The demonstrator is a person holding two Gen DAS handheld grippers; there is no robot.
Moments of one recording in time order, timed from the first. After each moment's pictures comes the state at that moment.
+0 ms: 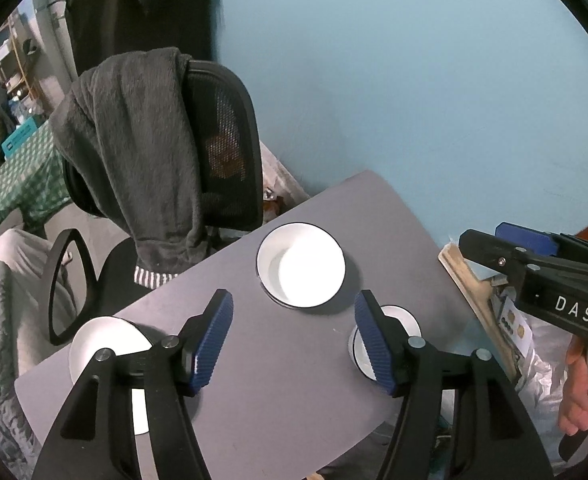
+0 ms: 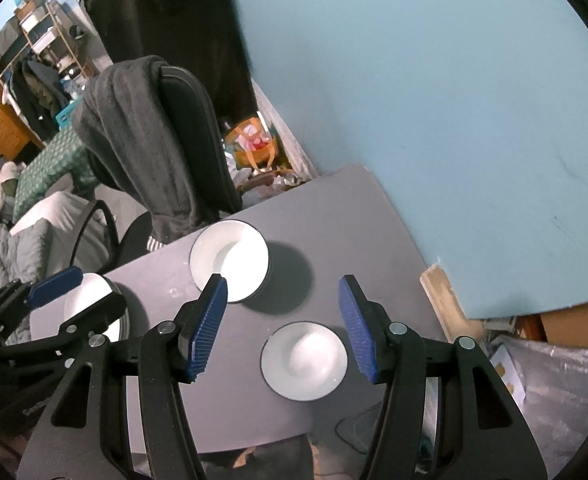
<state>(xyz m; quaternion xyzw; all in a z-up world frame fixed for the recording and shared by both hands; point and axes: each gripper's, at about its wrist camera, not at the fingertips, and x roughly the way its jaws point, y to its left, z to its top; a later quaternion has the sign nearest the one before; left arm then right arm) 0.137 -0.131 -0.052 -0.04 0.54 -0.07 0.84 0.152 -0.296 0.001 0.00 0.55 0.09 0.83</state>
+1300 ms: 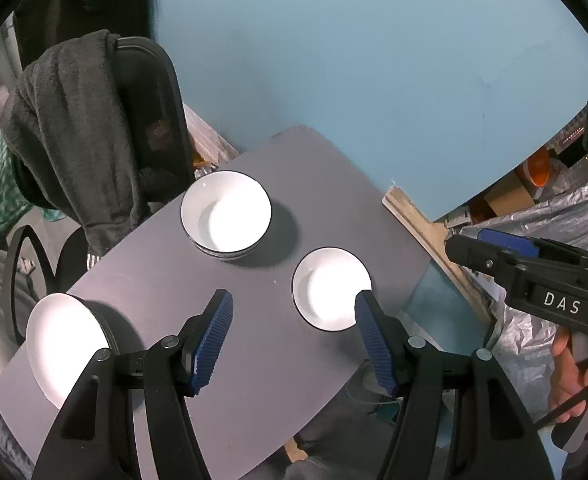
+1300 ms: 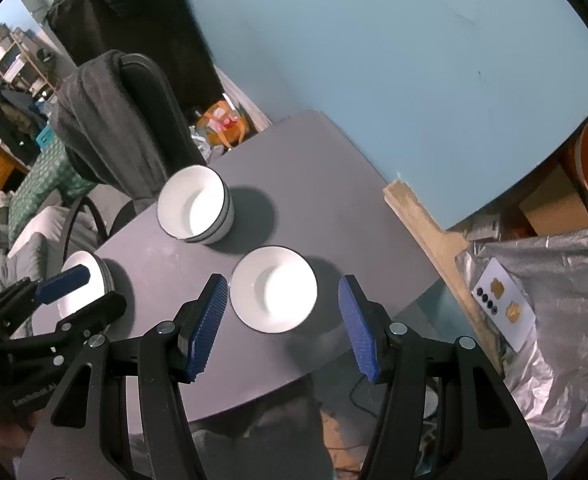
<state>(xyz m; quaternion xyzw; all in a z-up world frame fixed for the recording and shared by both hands) 0.091 -0.177 -0.074 -0.03 0.56 -0.17 0.81 0.074 -0.350 -0.024 0.06 0.58 0.03 0.81</state>
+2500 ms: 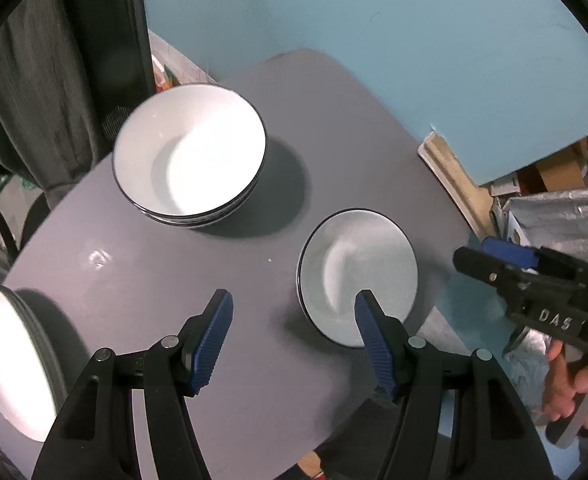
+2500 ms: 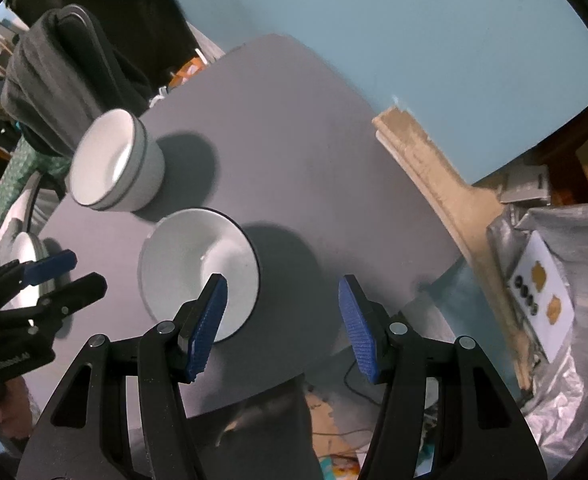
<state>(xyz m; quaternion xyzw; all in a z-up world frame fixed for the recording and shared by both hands) 0.125 -0.210 -0.193 -0.04 0.63 -0.17 0.76 0.091 -0.390 -0.149 0.07 0.63 0.03 0.77</state>
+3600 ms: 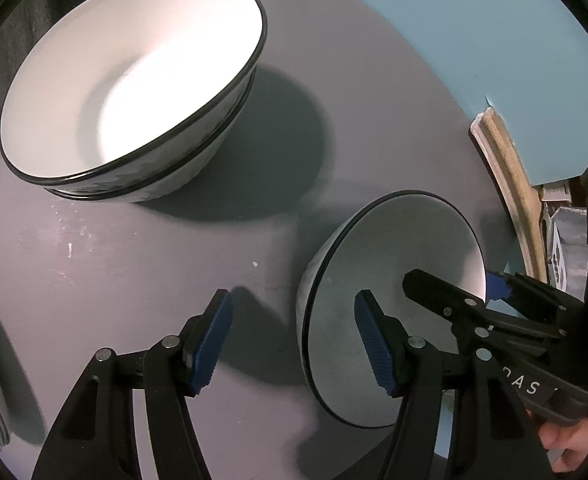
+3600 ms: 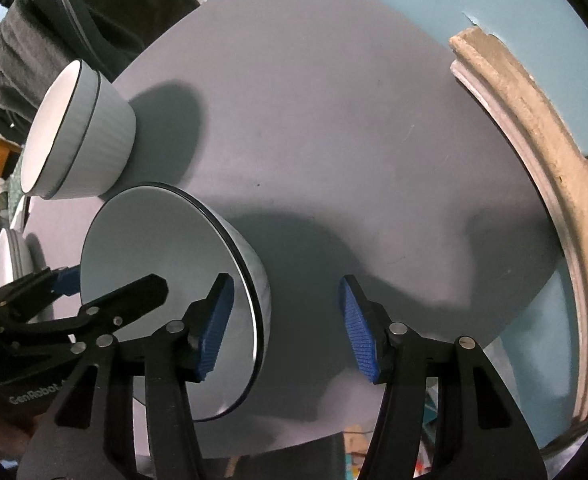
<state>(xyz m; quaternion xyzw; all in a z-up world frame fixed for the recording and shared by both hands) 0.137 -0.233 -0.279 -0.06 0.67 -0.14 0.73 0.105 -0.390 -0.235 0.10 0.66 0.07 0.74</state>
